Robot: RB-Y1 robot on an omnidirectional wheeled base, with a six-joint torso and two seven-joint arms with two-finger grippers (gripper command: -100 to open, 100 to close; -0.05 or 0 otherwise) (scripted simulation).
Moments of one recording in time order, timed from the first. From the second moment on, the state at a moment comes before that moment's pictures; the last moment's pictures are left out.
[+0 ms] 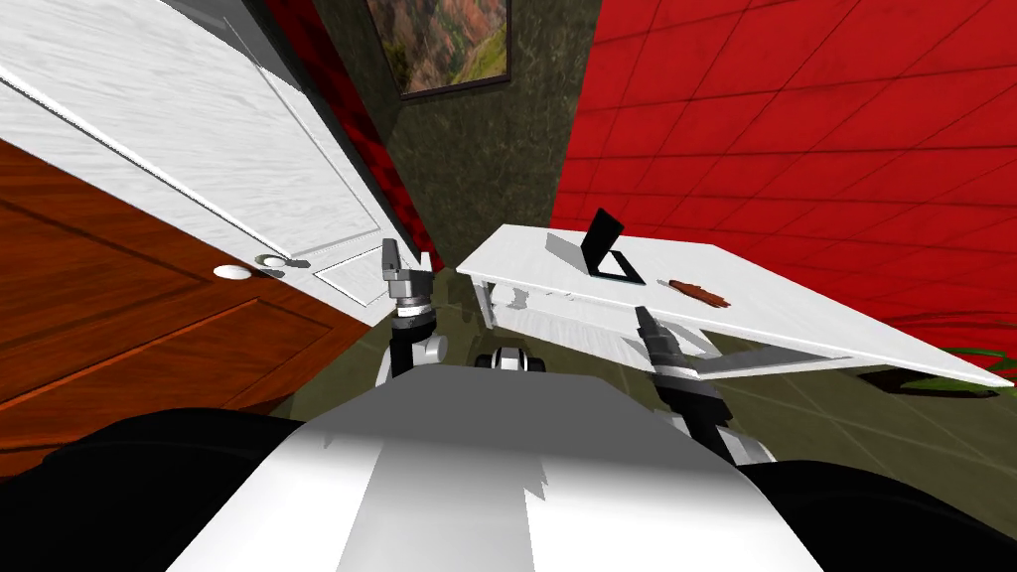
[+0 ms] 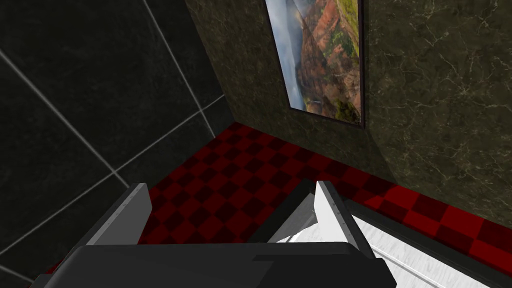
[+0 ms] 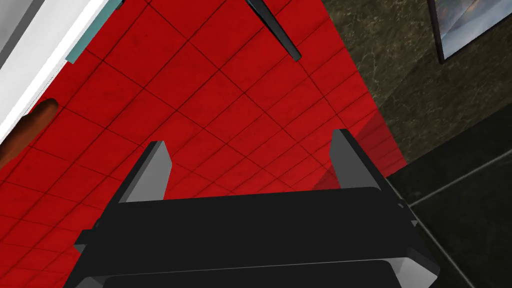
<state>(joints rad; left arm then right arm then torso) 0.46 -0.04 -0.02 -2.36 -0.12 -0.47 0.11 0.81 -0.26 -0.39 -2.18 0.28 -0.36 0.09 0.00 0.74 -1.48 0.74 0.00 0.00</state>
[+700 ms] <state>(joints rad) 0.46 -0.04 -0.02 -2.36 -0.12 -0.47 0.11 0.99 -0.35 -0.59 -2.13 0.43 -0.32 0.18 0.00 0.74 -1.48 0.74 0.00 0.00</state>
